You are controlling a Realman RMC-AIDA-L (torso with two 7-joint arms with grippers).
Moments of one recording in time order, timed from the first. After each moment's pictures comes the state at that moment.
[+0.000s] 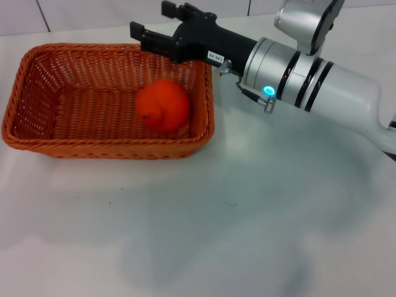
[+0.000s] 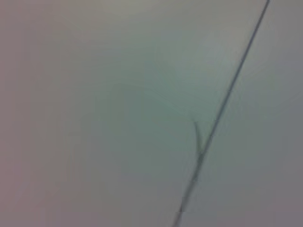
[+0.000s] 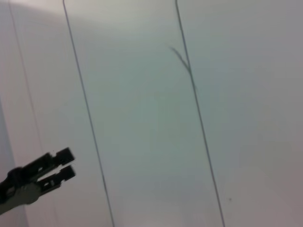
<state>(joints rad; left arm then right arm) -0.41 -2.16 0.35 0.58 1.24 1.28 -1.22 0.72 2.11 -1.80 -0.37 -0.39 -0.94 -2.23</state>
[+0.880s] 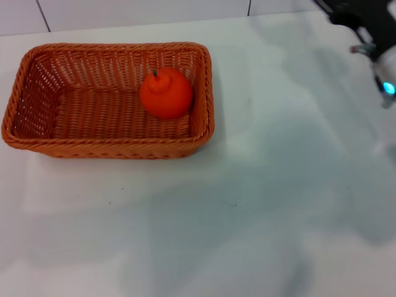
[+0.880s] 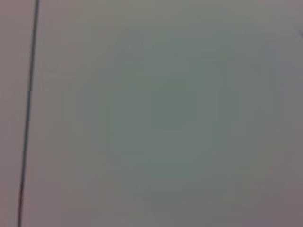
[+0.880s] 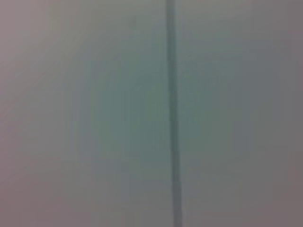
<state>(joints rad) -0.36 -2.16 0.27 0.56 1.23 1.04 -0.78 0.45 2.10 -1.48 -0.37 -0.06 -0.99 -2.77</state>
